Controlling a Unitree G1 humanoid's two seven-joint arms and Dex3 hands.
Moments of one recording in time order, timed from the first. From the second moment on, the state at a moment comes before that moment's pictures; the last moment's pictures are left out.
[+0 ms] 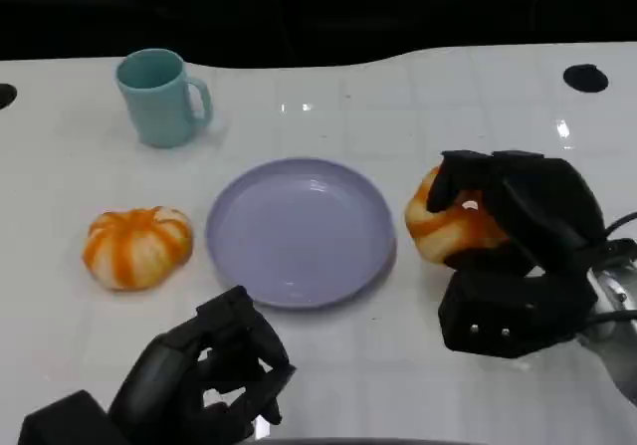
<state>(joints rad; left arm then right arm) 0.29 0.09 -0.12 -0.29 -0.12 -0.08 -0.32 -0.46 -0.30 0.35 0.38 -0.69 -0.18 -0.22</state>
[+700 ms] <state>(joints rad) 0.33 0.10 -0.12 -0.30 -0.12 -0.08 -0.31 -0.67 -0.06 0.41 0.62 -0.65 -0.22 -0.17</state>
